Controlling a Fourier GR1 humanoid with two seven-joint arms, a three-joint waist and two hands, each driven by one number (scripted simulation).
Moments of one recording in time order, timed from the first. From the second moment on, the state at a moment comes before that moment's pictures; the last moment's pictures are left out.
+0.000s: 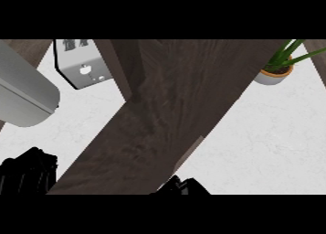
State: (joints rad) left arm 0.27 0.42 -0.17 -1.81 0.60 0.00 -0.43; right arm -0.48 -0.15 0.83 -2.21 0.16 -0.38 0.70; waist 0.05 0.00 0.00
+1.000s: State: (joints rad) left arm 0.36 0.48 -0.04 -1.80 0.67 -0.16 -0.44; right arm -0.88 -0.01 0.31 -1.30 -0.31 -0.04 0.28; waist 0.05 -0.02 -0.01
